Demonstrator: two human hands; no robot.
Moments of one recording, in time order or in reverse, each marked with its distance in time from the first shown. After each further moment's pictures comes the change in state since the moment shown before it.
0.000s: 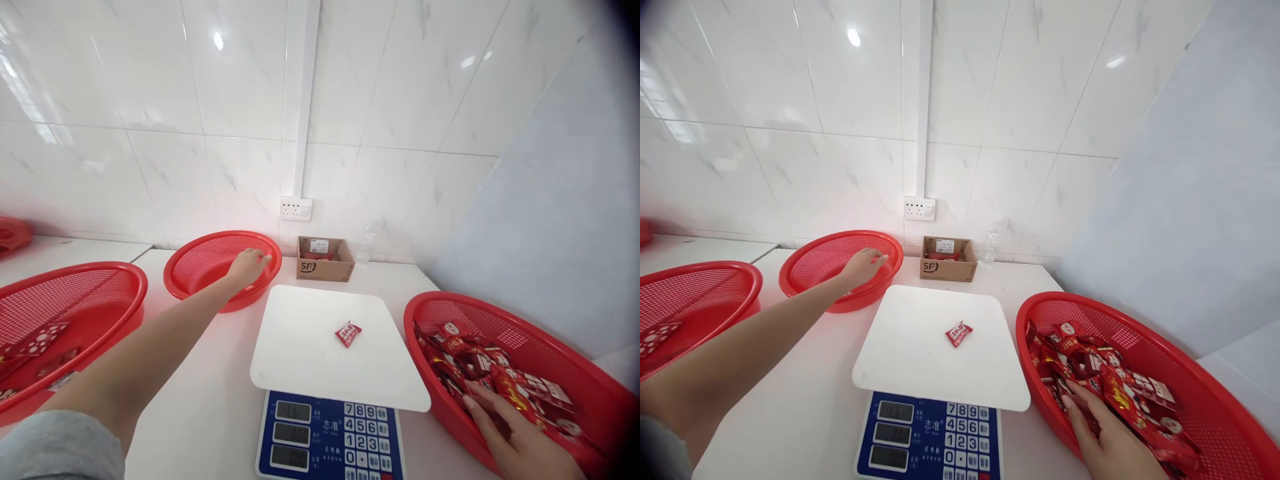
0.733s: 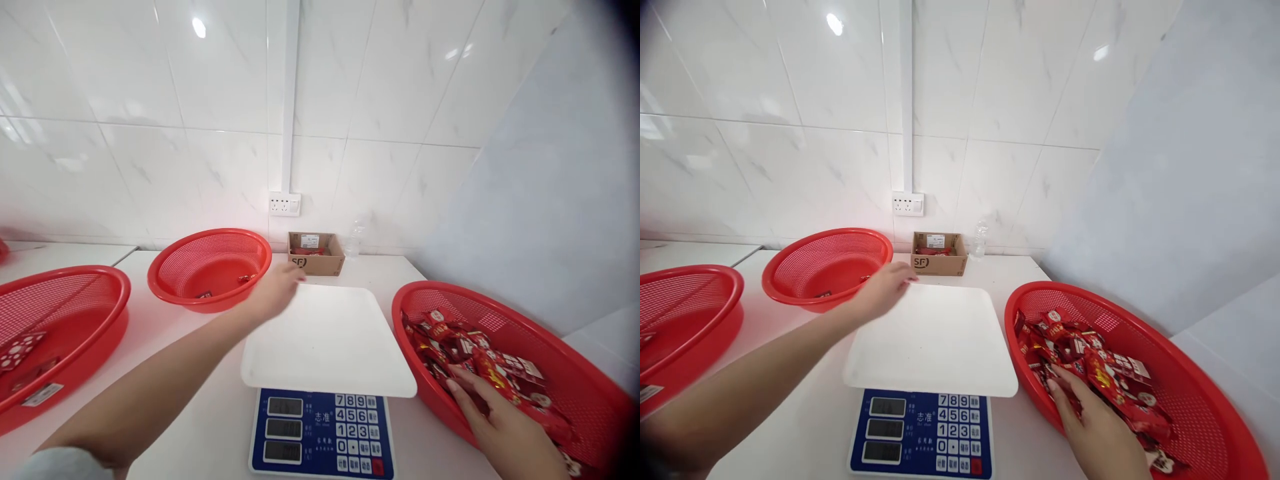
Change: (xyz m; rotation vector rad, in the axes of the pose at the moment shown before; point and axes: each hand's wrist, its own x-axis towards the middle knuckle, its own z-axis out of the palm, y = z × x) left_hand -0.049 0.077 0.026 0.048 -0.125 0.433; right_hand -0.002 -0.020 -0.013 -0.029 -0.122 0.123
